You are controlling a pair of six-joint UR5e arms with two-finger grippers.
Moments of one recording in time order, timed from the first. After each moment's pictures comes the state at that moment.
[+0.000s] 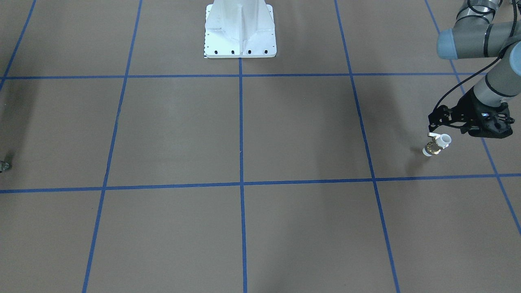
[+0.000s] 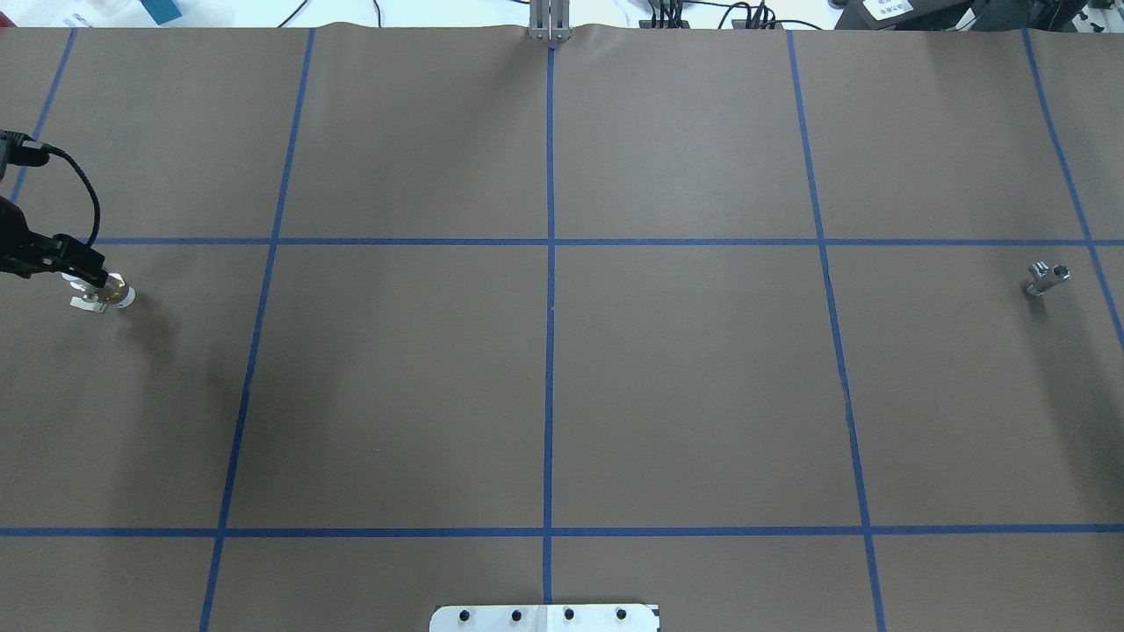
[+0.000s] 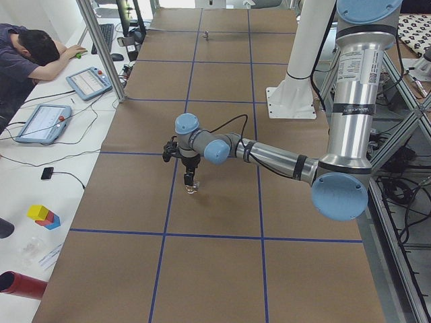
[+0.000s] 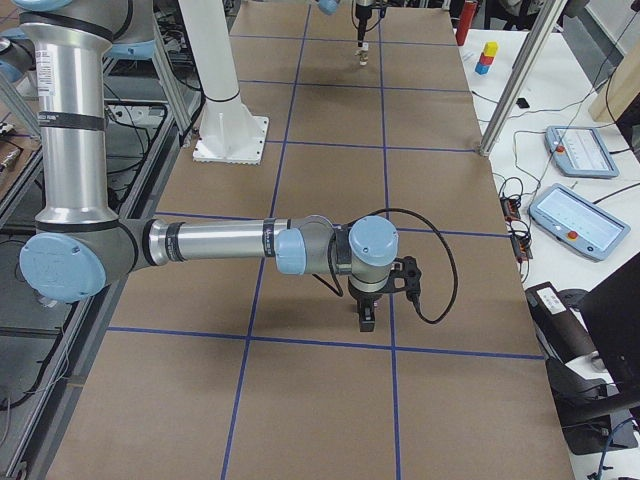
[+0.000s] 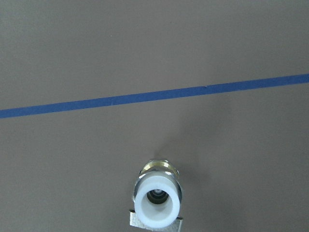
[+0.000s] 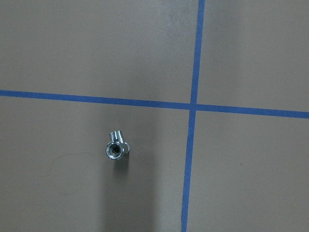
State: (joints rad) left arm -1.07 -1.63 -1.70 -1.84 -2.20 -0.54; right arm 1.57 -1.60 1.68 -1.59 2.42 -0.03
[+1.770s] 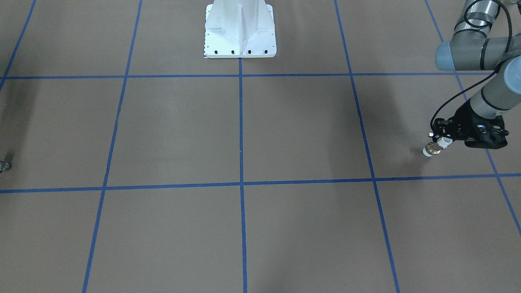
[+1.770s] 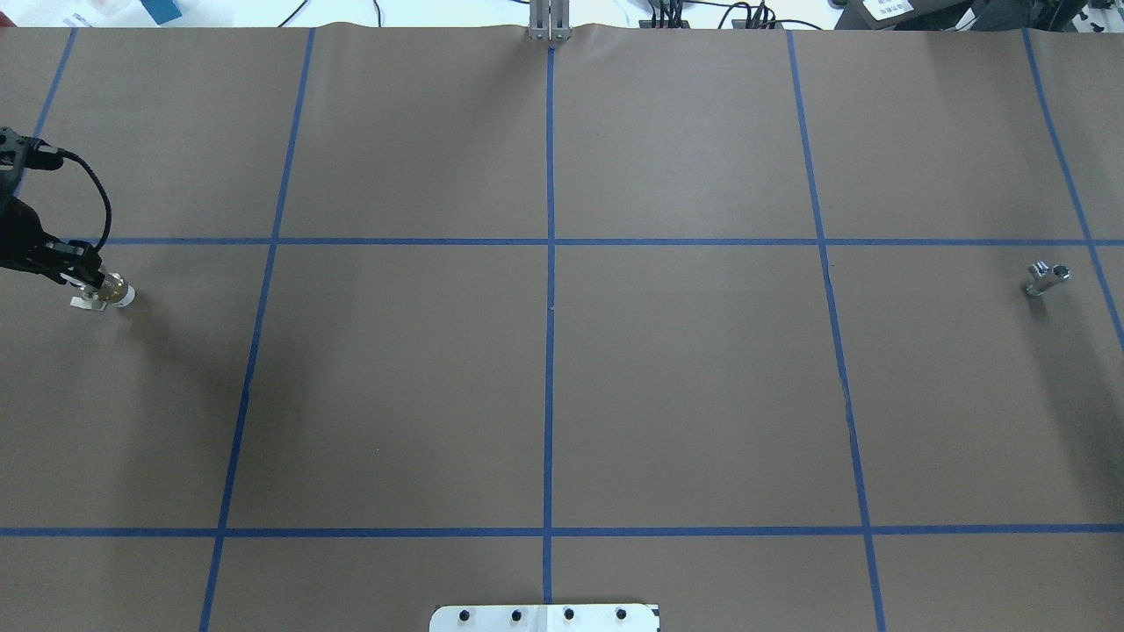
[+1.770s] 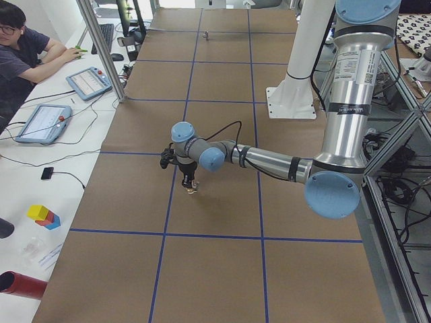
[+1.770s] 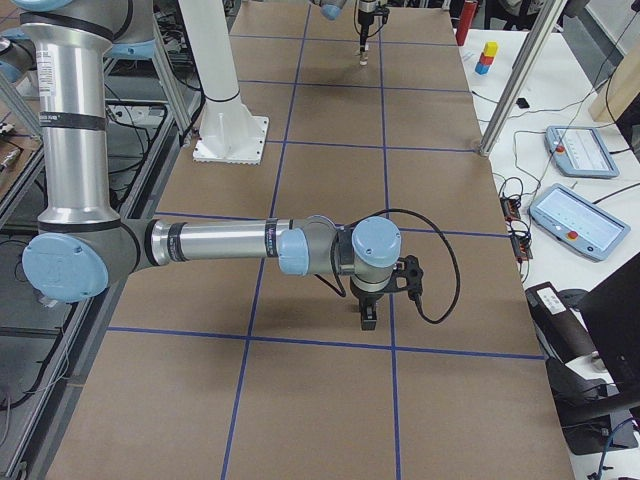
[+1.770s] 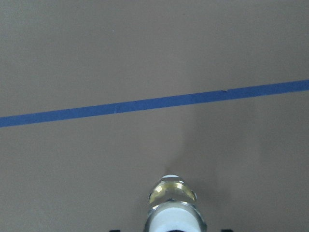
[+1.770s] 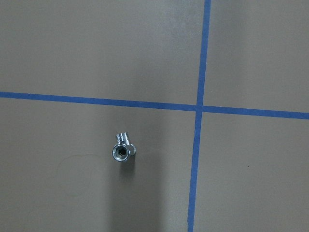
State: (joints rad) left arm -1.06 -1.66 -1.63 -1.87 -2.21 -0.54; right arm 1.57 -1.58 1.67 -1.60 2.45 -0.03
